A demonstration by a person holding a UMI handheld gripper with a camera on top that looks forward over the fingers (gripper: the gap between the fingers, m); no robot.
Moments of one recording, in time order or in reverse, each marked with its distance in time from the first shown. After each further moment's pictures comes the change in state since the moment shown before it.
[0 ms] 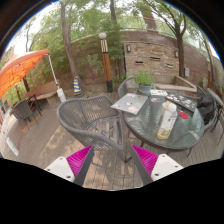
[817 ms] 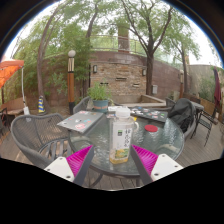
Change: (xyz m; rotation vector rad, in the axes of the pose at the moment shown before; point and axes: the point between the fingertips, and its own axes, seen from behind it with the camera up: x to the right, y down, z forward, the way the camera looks) arm 0.215 -0.015 0.132 0.285 0.377 0.038
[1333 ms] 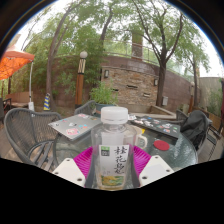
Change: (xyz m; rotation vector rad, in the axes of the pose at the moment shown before) arm 0.015 -0.019 0.130 0.085 -0.098 -0.114
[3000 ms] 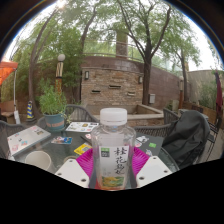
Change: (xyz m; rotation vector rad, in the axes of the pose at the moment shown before) arm 0.277 -0.038 0.180 0.014 0.117 0.076
